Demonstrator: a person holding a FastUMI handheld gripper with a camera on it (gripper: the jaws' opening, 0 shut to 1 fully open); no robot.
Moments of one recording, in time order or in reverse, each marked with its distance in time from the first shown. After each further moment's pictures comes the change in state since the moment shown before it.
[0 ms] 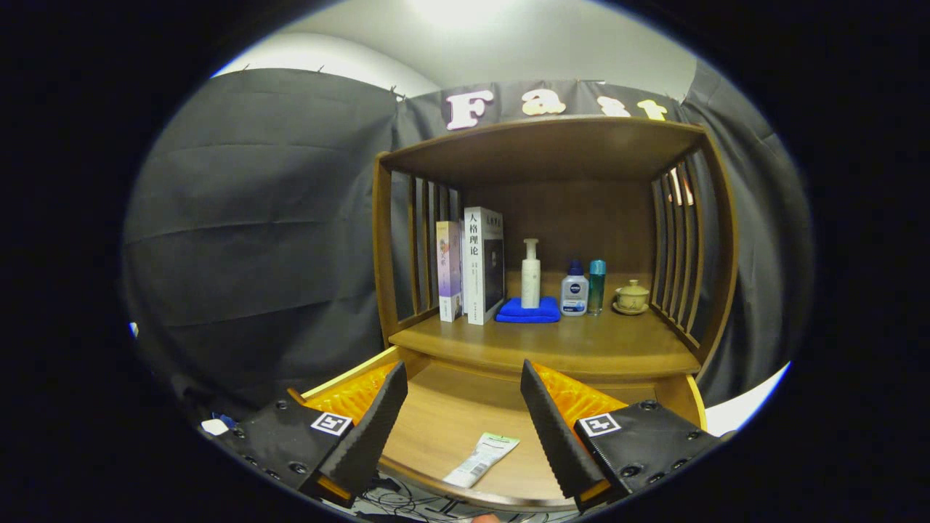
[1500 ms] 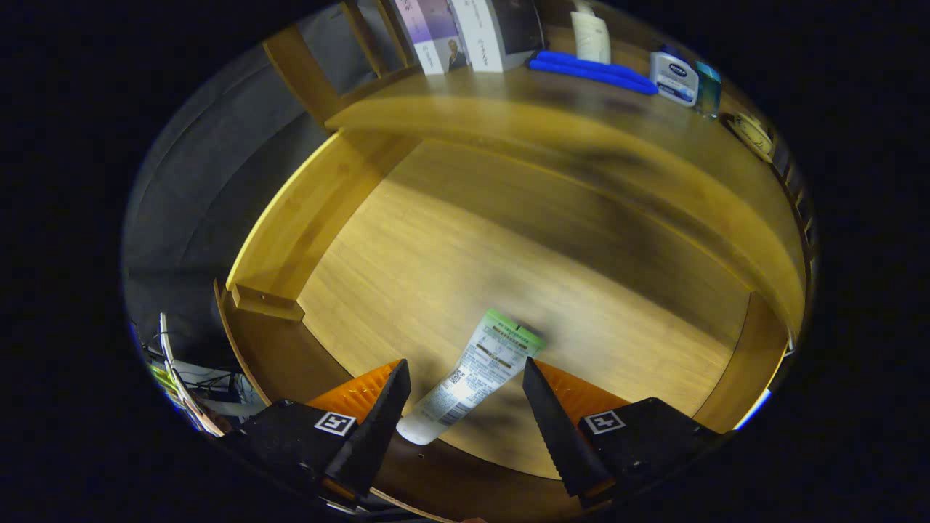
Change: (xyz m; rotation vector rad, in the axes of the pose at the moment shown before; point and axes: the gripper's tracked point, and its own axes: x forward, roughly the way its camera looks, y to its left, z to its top) arm 0.060 -0.018 -0.184 0.014 1.068 0.197
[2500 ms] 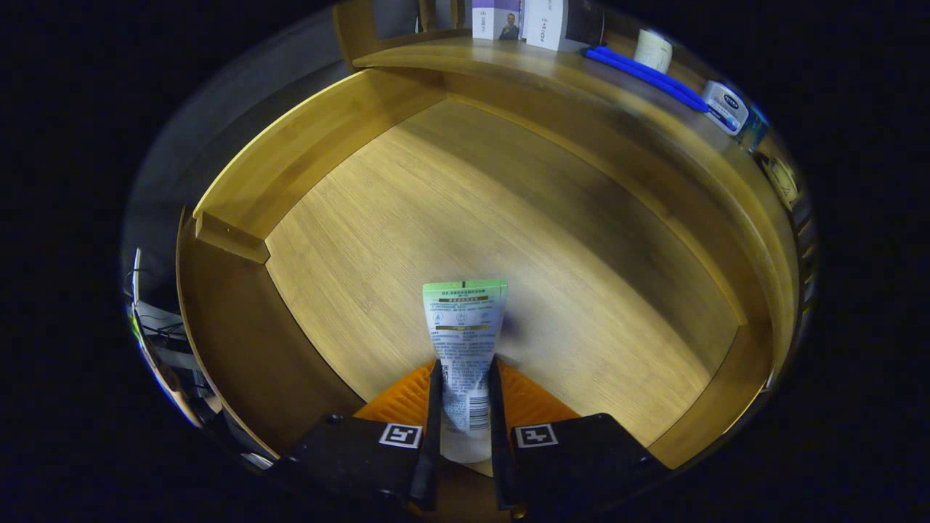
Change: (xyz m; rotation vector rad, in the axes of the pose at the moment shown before) arm 0.012 -0.013 -0.012 -0.179 0.027 -0.093
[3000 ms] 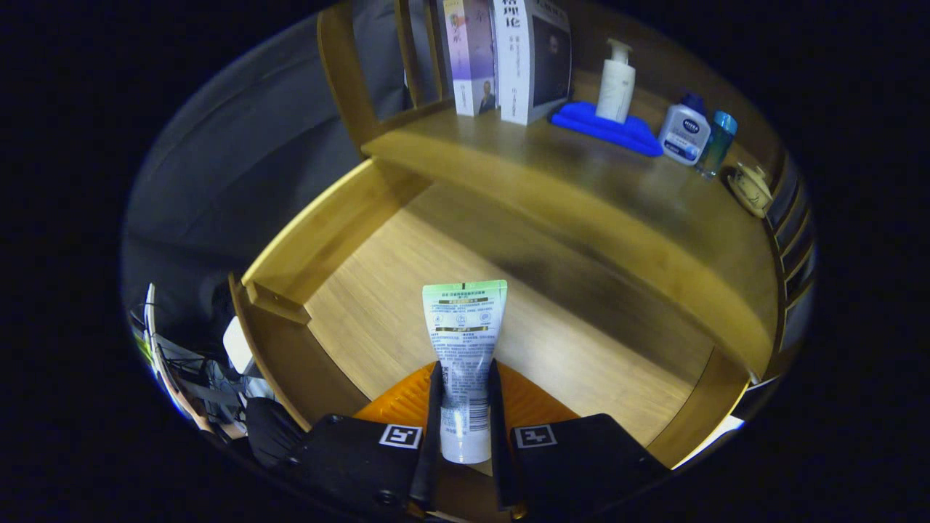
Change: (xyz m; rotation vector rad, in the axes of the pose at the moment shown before) arm -0.068 0.002 0.052 0.088 -0.242 0.036
